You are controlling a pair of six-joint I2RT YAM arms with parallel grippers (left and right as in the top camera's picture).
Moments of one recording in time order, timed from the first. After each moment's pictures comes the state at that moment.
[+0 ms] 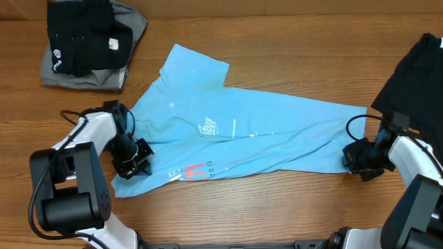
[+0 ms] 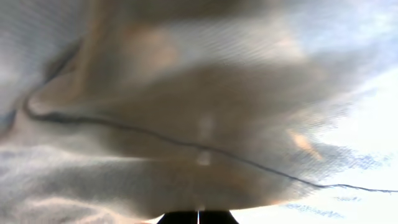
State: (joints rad) left arm 0.17 1.83 1.00 -1.04 0.22 -0.49; right arm -0.40 1.58 0.82 -0.78 -0.17 0.76
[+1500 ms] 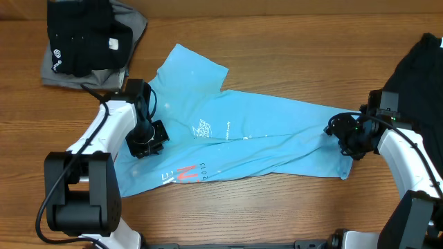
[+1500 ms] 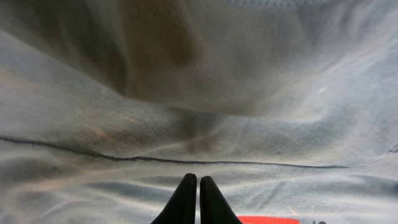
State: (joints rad) left arm -0.04 1.80 1.14 -1.02 0.13 -0.48; right arm -0.22 1.52 0.92 -0.70 -0.24 0.51
